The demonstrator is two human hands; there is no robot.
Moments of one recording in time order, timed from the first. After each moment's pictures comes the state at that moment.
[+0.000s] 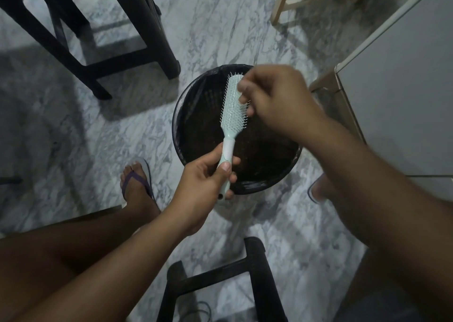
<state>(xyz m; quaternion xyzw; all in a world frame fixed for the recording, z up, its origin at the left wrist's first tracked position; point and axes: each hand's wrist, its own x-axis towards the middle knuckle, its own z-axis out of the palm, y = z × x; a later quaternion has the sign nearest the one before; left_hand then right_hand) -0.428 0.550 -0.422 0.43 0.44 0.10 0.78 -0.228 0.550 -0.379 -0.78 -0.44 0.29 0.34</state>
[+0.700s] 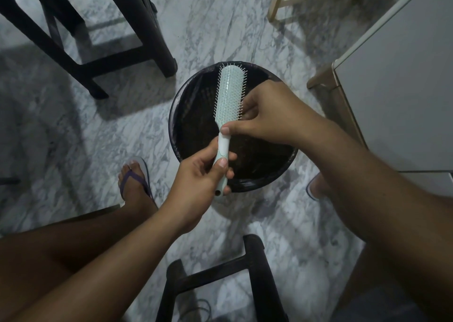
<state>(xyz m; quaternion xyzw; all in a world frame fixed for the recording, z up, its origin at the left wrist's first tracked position) -0.430 0.552 -0.418 0.48 0.40 0.10 0.77 -0.230 0.542 -0.378 -0.79 -0.51 0.30 0.15</state>
